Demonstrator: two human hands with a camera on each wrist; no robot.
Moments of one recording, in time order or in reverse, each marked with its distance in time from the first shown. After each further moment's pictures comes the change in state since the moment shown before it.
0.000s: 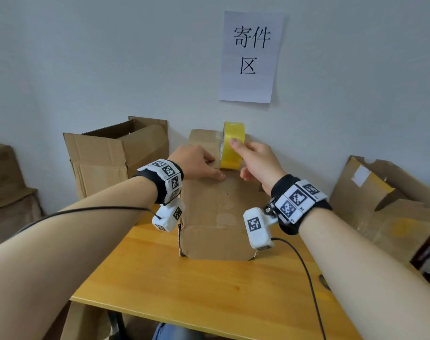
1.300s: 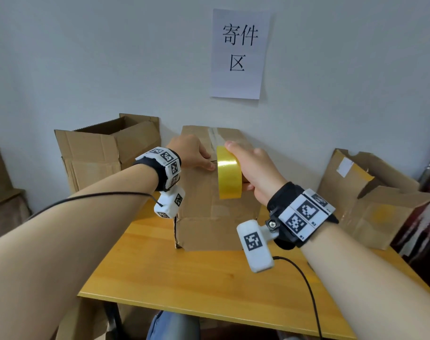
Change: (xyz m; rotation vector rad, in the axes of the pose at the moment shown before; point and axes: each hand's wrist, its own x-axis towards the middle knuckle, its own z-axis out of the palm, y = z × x) left_hand 0.009 -0.001 -0.005 -0.124 0.011 0.039; right_hand -0.053 -0.011 0.003 0.124 0.030 0.153
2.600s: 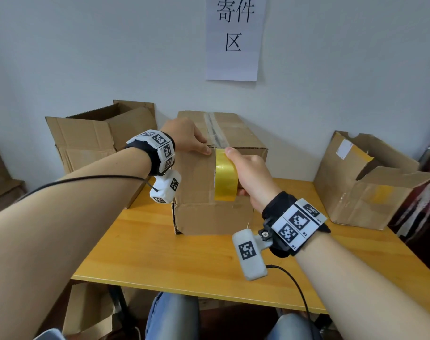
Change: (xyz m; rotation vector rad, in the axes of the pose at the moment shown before) left_hand -0.004 0.003 0.001 0.003 0.002 -0.029; right_hand -0.022 0.044 0.001 -0.028 0.013 0.042
